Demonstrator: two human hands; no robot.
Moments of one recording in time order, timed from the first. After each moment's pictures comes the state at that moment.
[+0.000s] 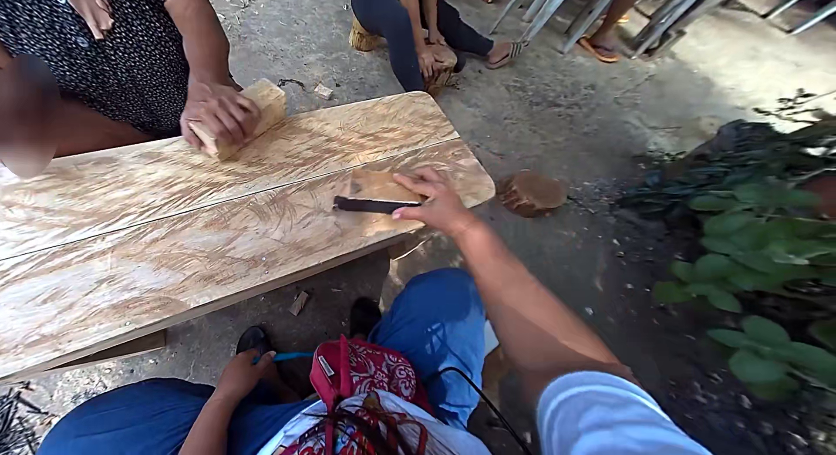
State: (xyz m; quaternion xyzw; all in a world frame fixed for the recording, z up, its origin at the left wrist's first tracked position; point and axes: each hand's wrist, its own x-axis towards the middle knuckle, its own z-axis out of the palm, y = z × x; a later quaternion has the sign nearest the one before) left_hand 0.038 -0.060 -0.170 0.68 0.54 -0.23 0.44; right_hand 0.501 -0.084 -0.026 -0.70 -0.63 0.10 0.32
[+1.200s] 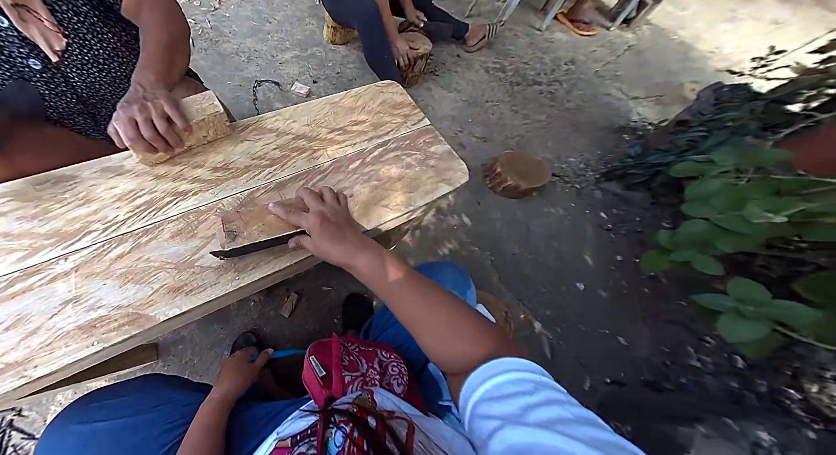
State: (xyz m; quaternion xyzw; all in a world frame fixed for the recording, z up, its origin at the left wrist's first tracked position) left_hand 0.063 -0.061 -0.164 0.70 0.52 -0.25 0.42; right_hand 0.360 -0.054 -0.004 -0.69 -0.69 0.11 0.20
